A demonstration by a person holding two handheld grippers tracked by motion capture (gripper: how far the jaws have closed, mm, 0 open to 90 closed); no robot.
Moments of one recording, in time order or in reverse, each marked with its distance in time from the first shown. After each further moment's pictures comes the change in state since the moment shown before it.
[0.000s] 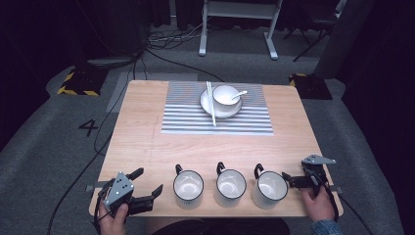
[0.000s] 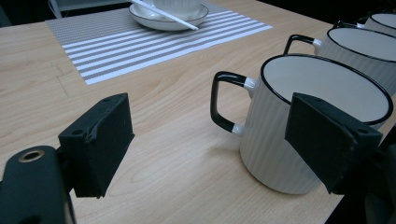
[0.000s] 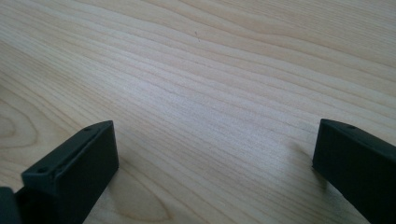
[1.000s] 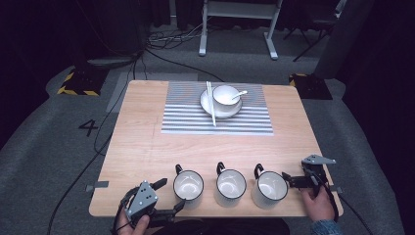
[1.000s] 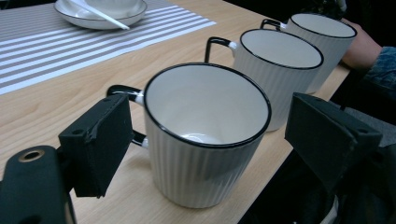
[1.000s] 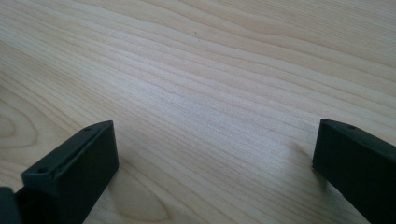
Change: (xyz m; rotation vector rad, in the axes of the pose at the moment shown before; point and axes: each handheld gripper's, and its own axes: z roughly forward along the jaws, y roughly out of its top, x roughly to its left) left arm -0.059 0.015 0.015 0.037 -0.149 0.013; right arm 0.000 0.000 0.000 -0.001 -0.001 -0.001
